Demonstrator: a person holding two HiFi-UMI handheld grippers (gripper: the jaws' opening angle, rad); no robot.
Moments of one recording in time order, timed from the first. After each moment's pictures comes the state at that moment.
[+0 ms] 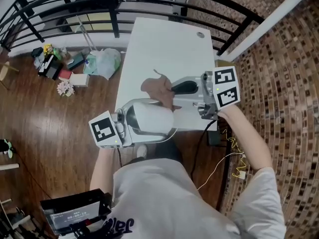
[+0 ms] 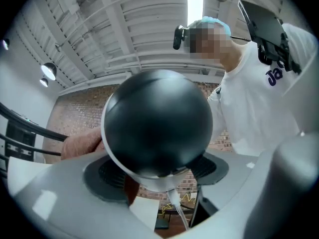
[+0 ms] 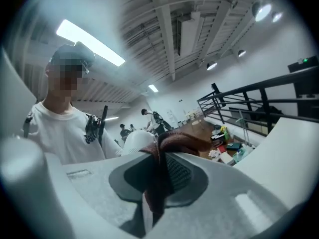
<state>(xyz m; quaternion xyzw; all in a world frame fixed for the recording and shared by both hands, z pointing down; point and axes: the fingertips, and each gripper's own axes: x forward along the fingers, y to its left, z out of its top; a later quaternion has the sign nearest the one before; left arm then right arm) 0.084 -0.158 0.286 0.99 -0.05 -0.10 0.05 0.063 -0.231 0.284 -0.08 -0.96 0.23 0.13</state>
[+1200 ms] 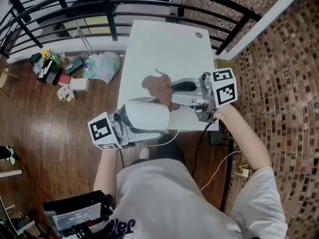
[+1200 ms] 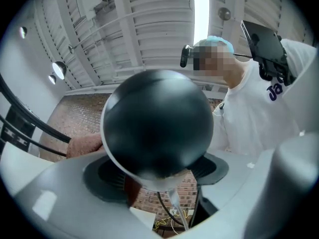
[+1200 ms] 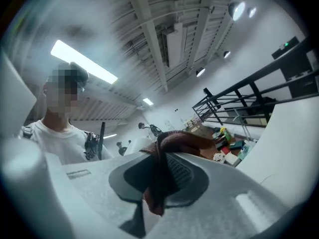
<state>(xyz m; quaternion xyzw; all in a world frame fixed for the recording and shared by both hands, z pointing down) 0.063 -0.171 0.272 0.98 -0.05 -0.18 0.09 0.059 -0.246 0.284 -0.06 -0.95 0.30 0.07</state>
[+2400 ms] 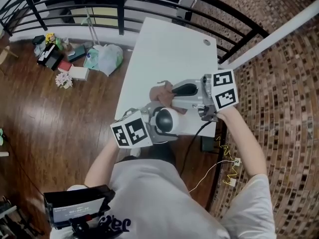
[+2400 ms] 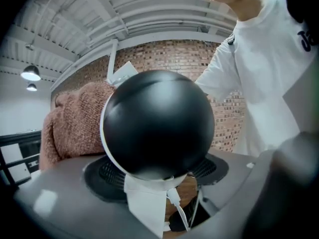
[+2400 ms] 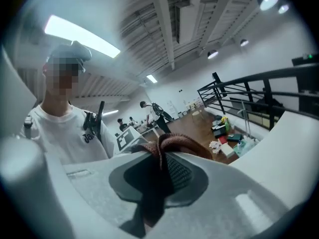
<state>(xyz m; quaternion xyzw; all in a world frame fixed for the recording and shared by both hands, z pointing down) 0.116 -0.166 0.355 0.99 -0.05 0.12 -0.01 0.031 -0.235 0.301 -0.10 -0.95 0.23 0.20</state>
